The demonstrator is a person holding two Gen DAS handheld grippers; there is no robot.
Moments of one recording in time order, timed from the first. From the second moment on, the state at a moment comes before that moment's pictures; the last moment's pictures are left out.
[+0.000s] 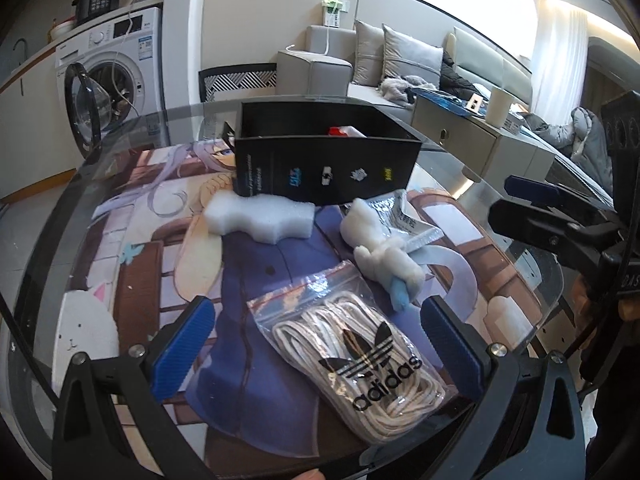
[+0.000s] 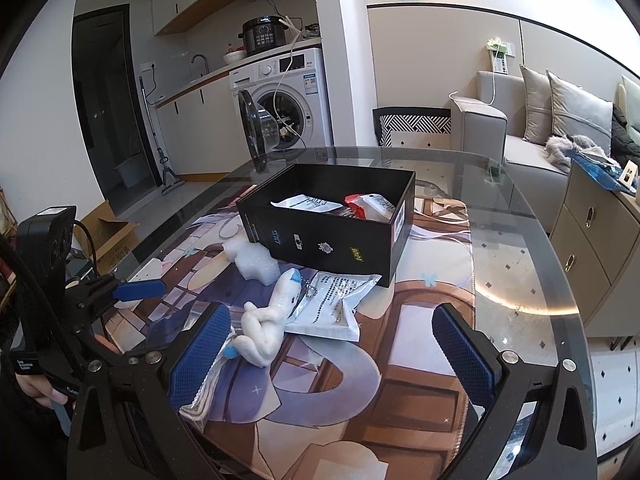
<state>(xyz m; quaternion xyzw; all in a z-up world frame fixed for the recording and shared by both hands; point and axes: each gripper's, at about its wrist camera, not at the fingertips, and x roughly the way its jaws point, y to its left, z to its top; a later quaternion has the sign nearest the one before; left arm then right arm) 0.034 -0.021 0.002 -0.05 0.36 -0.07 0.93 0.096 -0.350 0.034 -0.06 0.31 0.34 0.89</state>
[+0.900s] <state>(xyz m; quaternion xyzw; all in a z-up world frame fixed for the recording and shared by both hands) 0.033 -0.010 -0.021 -0.04 0.41 -0.05 0.91 0.097 -0.343 0.026 -0.06 0.32 0.34 0.88</state>
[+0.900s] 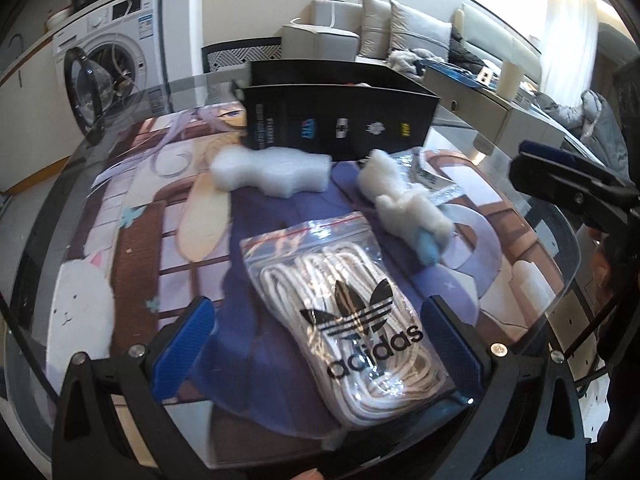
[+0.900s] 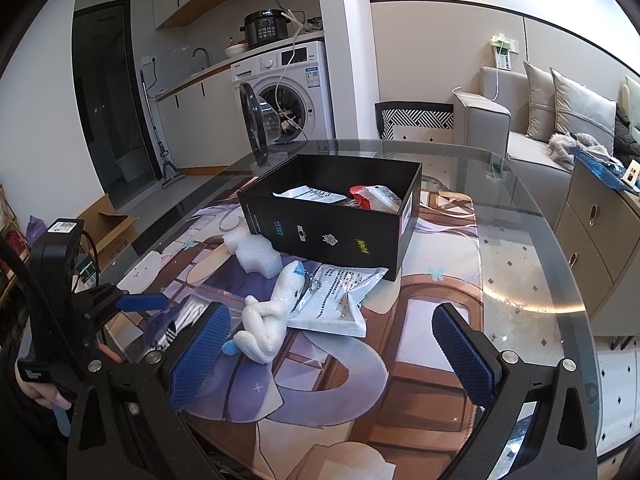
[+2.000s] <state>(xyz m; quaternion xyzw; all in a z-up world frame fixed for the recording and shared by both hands) 0.033 0.006 -0.024 -0.05 0.41 -0.06 0.91 0.097 -0.302 0.005 -0.10 0.35 0.36 0.86</state>
